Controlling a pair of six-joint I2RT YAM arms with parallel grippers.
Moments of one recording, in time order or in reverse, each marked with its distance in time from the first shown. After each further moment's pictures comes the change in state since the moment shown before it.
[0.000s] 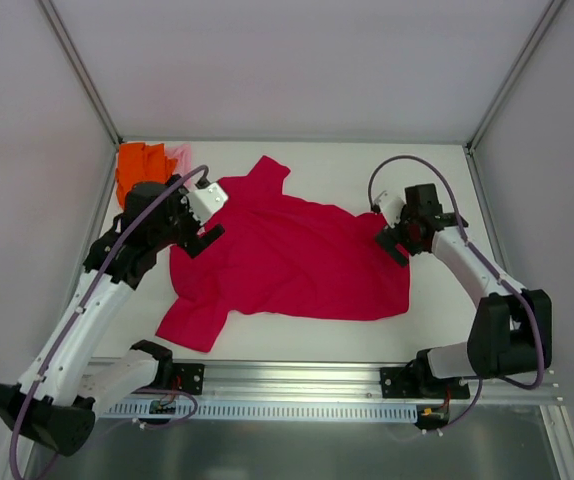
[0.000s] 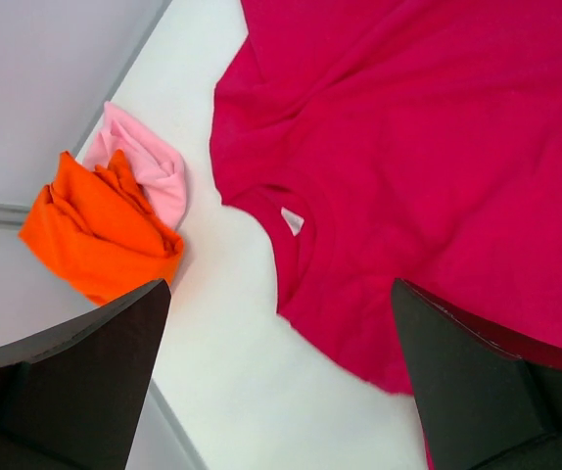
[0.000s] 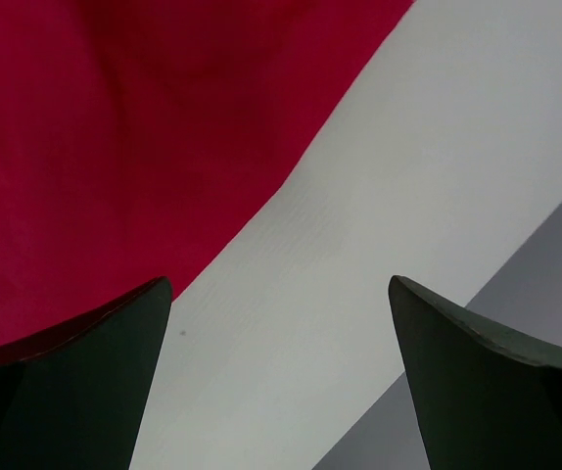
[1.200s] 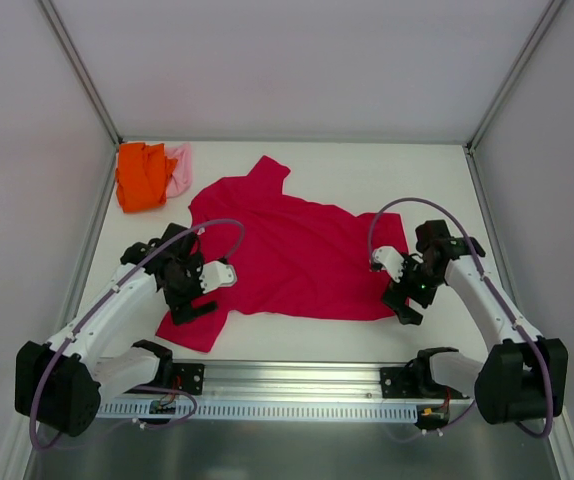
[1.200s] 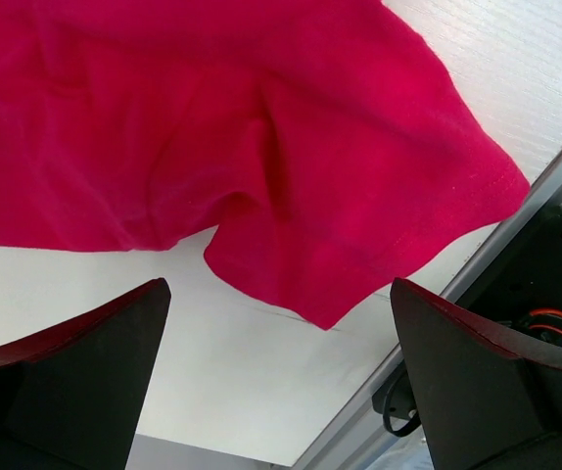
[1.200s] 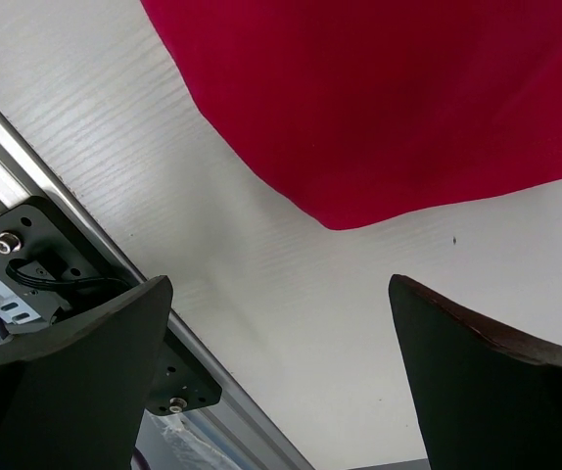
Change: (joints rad) left arm 0.000 0.063 -0.291 -0.442 0.082 0.275; right arm -0.049 -0.255 -0.187 -0.547 -0.383 -0.309
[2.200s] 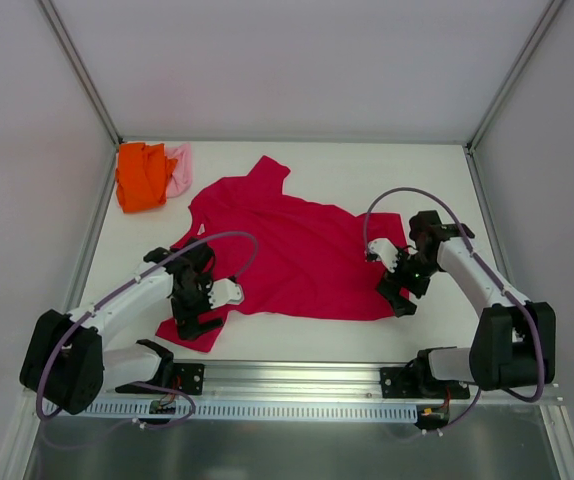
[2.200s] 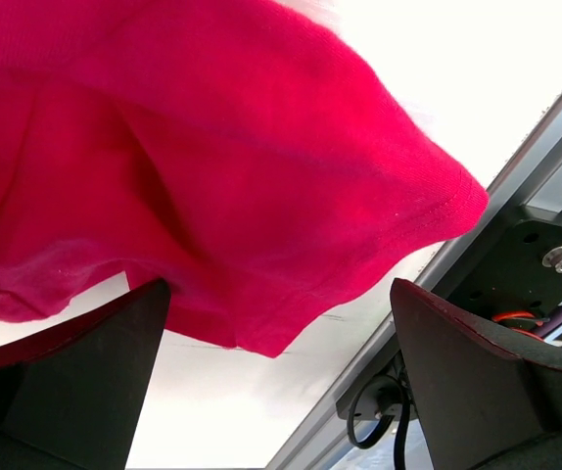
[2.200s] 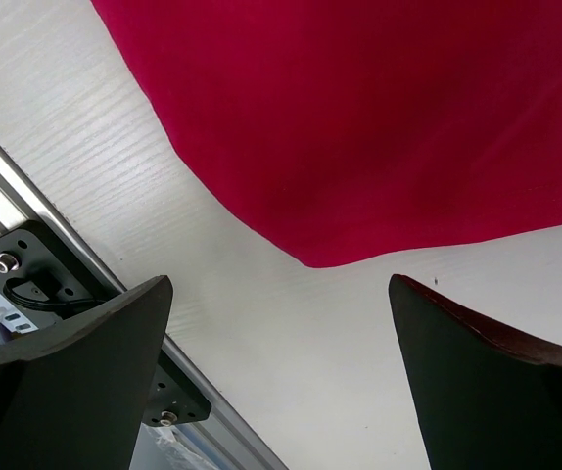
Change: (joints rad) left arm -0.101 0.129 -0.108 0.048 -0.002 -0.054; right arm 0.000 0.165 0.063 0.040 -0.038 0.005
